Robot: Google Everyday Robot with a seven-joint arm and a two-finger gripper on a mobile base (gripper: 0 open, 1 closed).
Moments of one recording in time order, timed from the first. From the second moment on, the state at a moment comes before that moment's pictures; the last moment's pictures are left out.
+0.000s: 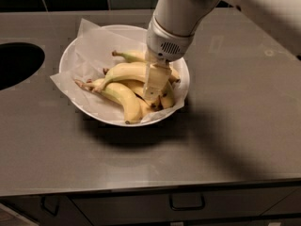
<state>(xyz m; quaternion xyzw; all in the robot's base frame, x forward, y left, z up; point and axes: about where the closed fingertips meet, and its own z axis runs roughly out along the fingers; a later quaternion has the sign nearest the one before) 0.522 -0.011 0.923 -0.68 0.71 0.05 0.18</state>
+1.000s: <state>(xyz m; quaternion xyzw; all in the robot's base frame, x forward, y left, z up) 0.533 -0.006 0.920 -0.65 0.73 0.04 0.20</state>
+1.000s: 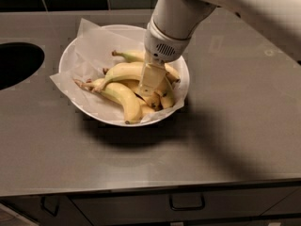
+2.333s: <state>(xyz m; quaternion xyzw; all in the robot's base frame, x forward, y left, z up) 0.541 0.004 0.916 -0.63 0.75 0.04 0.20</state>
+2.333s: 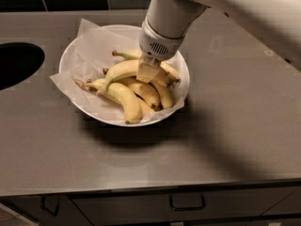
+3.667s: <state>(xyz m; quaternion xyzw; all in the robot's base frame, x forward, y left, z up) 0.530 0.005 0.972 -0.64 0.71 0.04 0.28</state>
